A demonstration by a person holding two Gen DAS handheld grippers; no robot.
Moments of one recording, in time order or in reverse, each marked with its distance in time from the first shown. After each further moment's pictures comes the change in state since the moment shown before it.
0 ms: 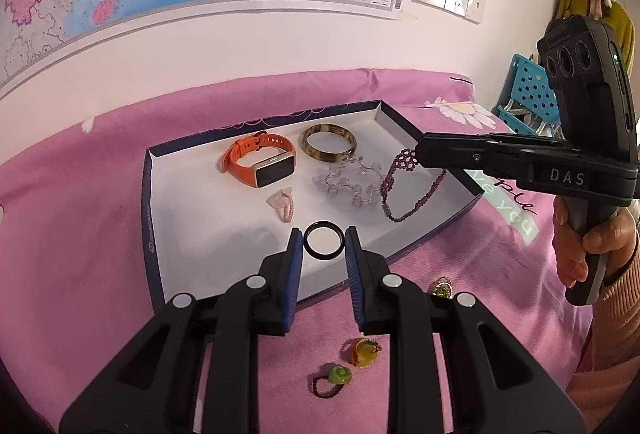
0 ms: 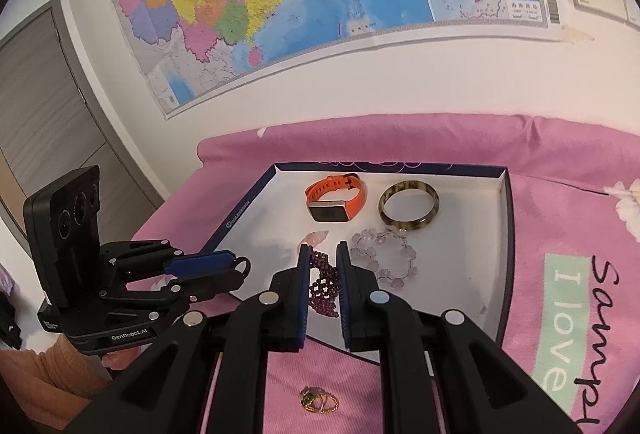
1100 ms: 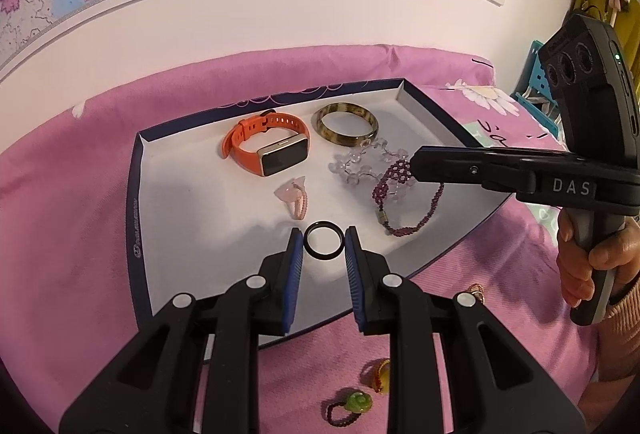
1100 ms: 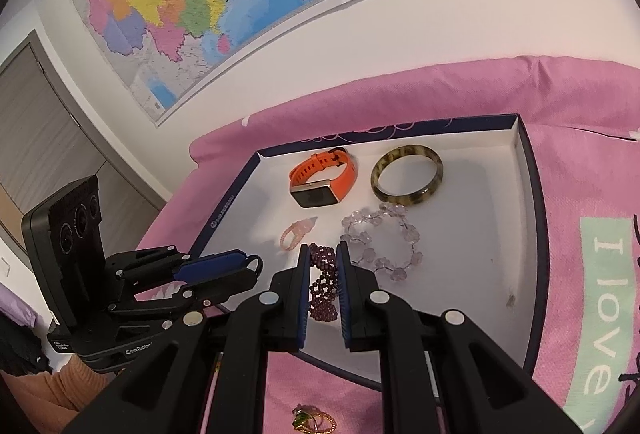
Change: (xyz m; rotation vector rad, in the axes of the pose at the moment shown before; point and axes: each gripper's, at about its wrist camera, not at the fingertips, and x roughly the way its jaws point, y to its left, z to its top) left arm 0.036 0.006 0.004 -0.012 0.076 0.038; right arm 0.036 -0.026 -0.006 0.133 0.059 0.052
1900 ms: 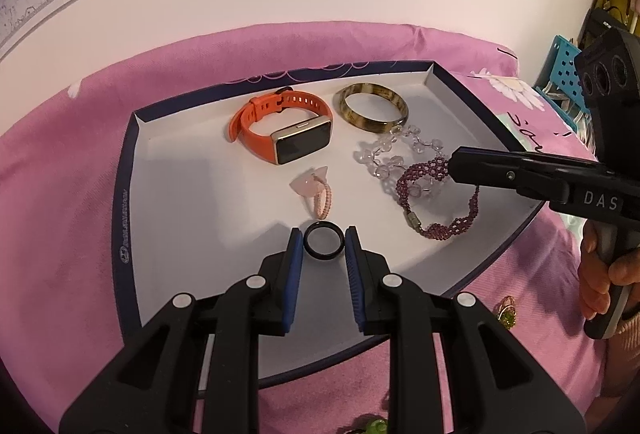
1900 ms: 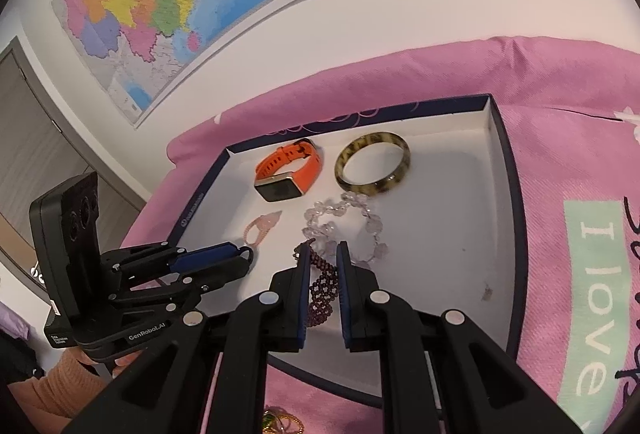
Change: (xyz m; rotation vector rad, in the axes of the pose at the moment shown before) left arm 0.030 0.010 0.003 -0.038 0.065 0.034; right arm 0.007 -0.018 -0.003 0.040 0.012 -0.063
